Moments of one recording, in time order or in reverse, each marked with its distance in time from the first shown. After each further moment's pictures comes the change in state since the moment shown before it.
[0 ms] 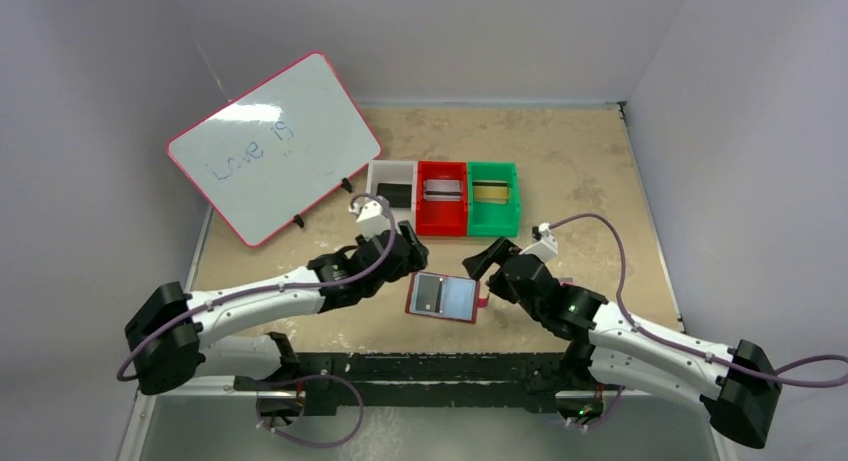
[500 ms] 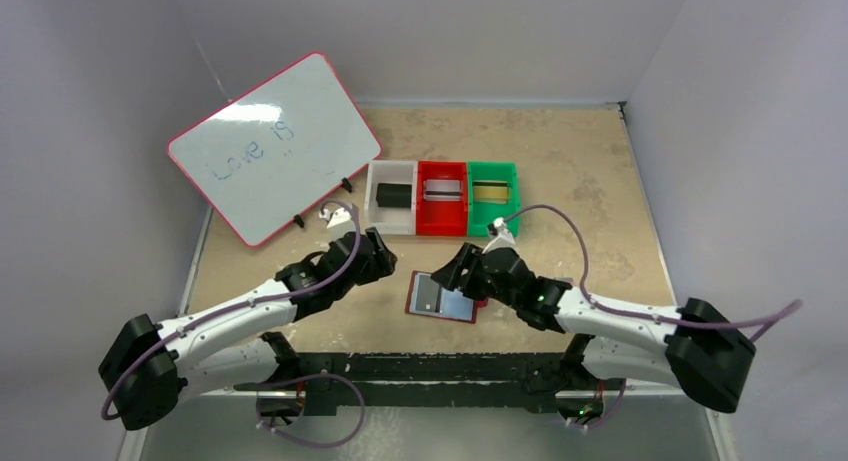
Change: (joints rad) left arm 0.183 -0.241 -0.174 -0.101 0.053 0.082; right arm 0.000 0.261 -0.009 0.368 -0.301 -0.140
